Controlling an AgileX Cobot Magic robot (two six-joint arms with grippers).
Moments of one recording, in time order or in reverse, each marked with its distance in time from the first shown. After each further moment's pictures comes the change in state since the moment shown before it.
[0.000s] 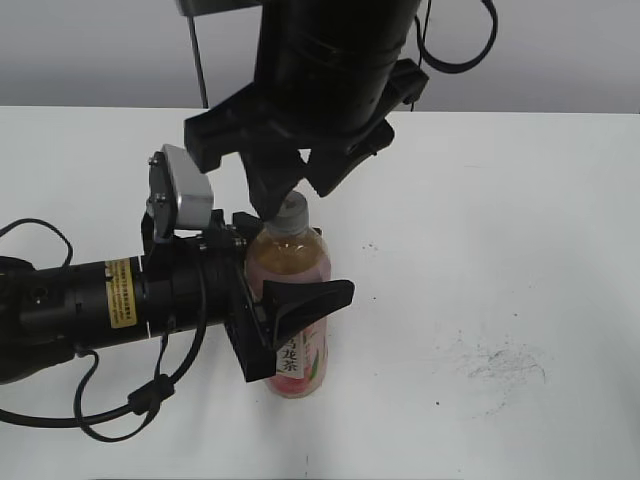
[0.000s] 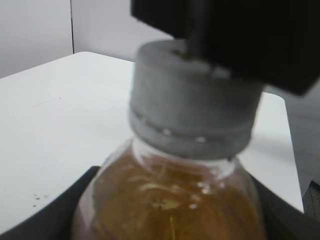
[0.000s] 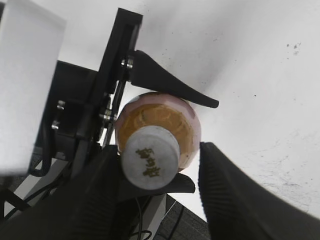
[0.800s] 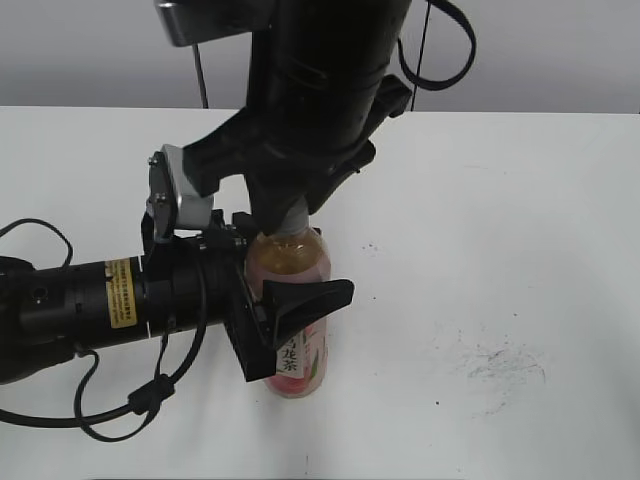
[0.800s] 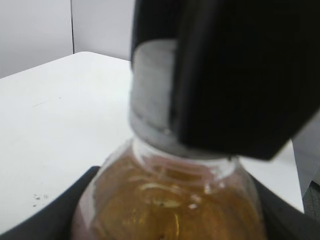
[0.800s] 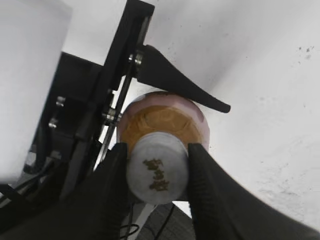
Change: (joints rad) left arm 0.000 0.000 0.000 0.001 0.000 0.000; right arm 0.000 0.034 0.000 0.021 0.001 -0.058
